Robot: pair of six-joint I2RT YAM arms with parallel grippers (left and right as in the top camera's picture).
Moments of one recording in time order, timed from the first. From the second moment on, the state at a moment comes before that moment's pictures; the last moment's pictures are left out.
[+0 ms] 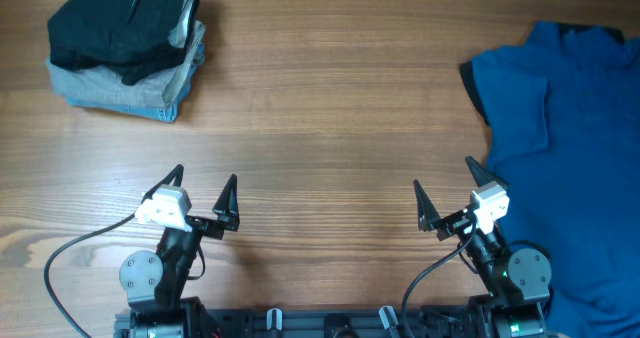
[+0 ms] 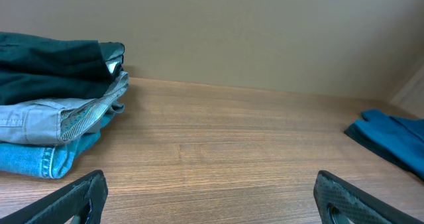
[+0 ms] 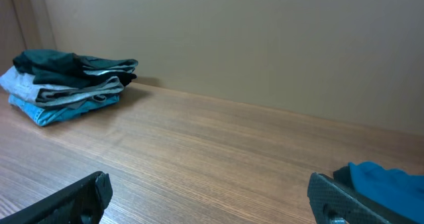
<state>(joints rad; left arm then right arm) 0.11 0.01 0.01 -0.04 0.38 -0.20 0.12 0.01 0.01 0.02 -0.29 -0.02</state>
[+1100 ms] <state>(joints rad) 0.11 0.61 0.70 -0.47 0.20 -0.21 0.12 0.74 0.77 -0.52 -0.28 0.13</state>
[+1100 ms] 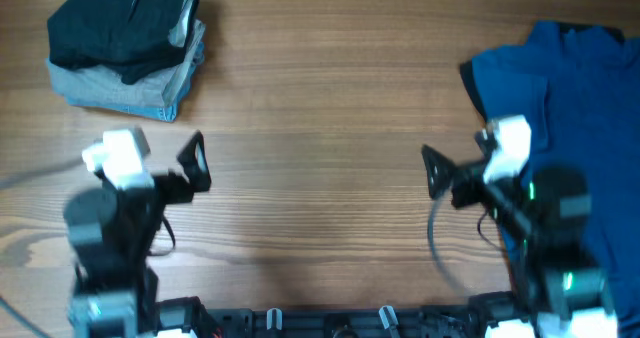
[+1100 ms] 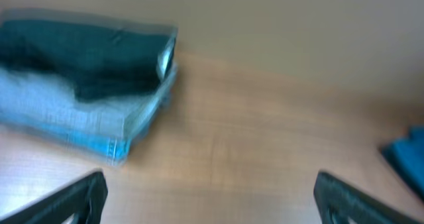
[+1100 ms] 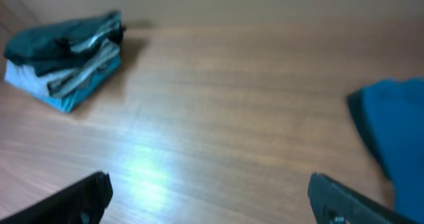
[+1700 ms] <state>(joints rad) 0.11 1.26 1.22 -0.89 0.26 -0.21 -0.41 1.86 1.45 -0.87 -0.09 0.23</state>
